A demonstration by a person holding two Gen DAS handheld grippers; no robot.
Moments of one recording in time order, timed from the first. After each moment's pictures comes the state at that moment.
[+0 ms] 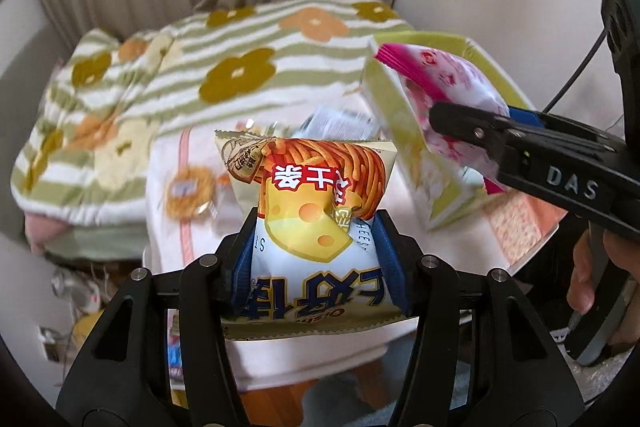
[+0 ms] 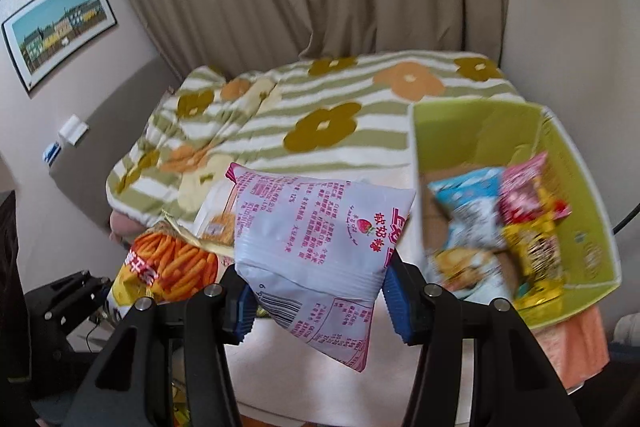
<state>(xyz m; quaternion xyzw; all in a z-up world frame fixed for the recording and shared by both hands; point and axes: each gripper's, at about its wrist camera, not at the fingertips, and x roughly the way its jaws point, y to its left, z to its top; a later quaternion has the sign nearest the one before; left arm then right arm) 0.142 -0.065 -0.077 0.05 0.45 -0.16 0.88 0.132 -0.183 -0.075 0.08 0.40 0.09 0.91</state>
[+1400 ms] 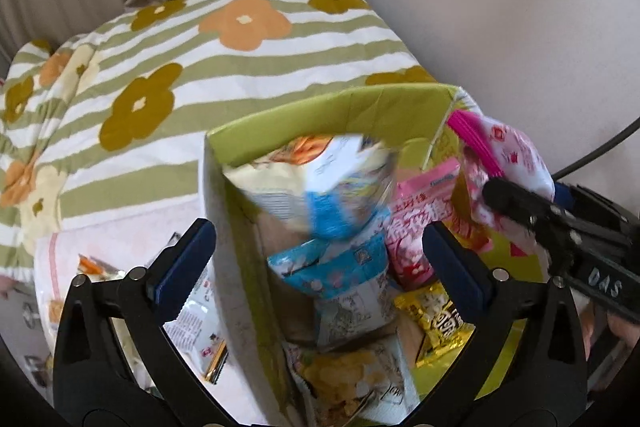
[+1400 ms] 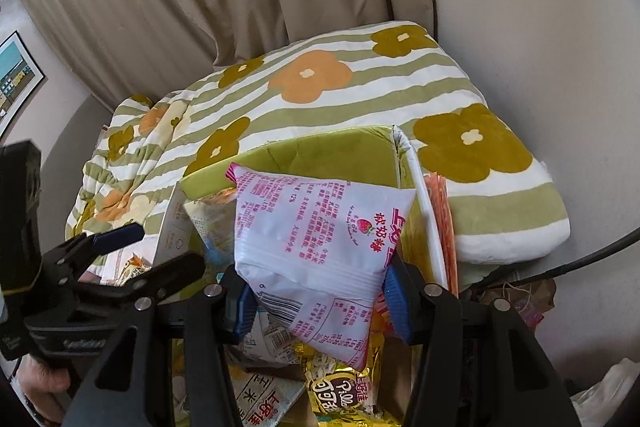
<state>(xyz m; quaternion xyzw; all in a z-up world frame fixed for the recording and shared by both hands) 0.366 -0.293 -0.130 0.03 0.51 -0.18 0.84 0.273 -0.433 -0.112 0.14 0.45 0.02 0.88</state>
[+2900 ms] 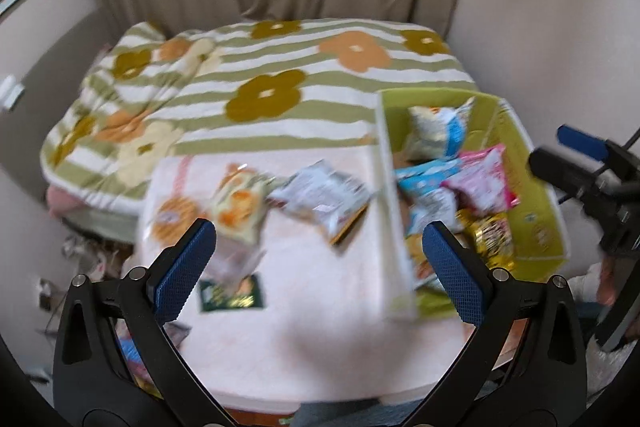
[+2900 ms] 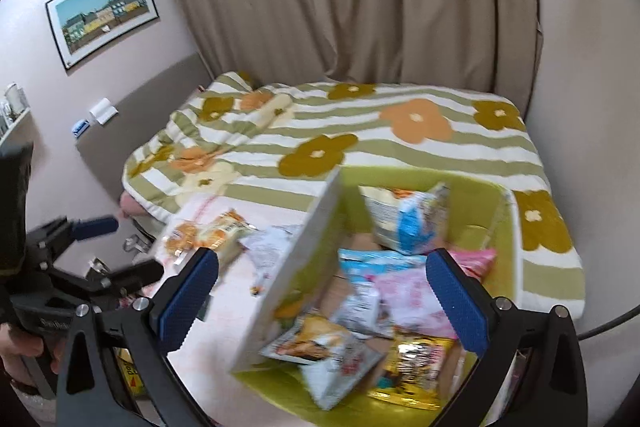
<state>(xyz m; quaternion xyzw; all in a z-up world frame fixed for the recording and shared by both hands) 0.187 -0.153 -0.057 0.01 0.44 -0.02 0.90 0.184 -0.331 -0.044 0.02 0.37 0.19 0.91</state>
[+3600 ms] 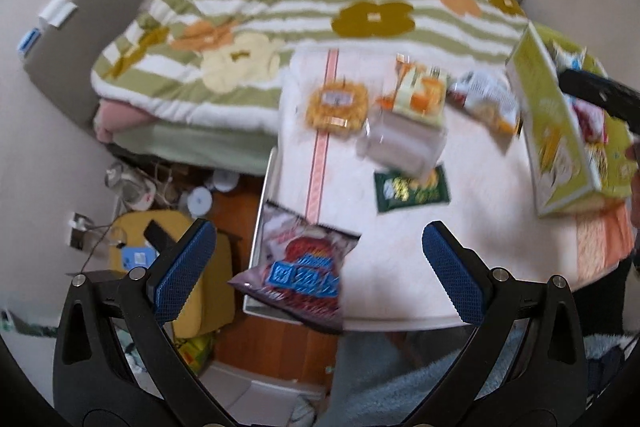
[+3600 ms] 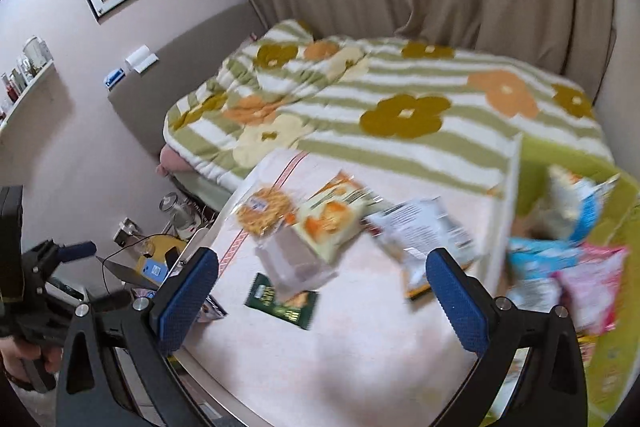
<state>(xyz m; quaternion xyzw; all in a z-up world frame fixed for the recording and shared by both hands) 0.115 0.070 -0.130 0.00 0.53 0.05 0.84 0.200 -0.143 -0.108 0.00 0.44 0.26 0.86</state>
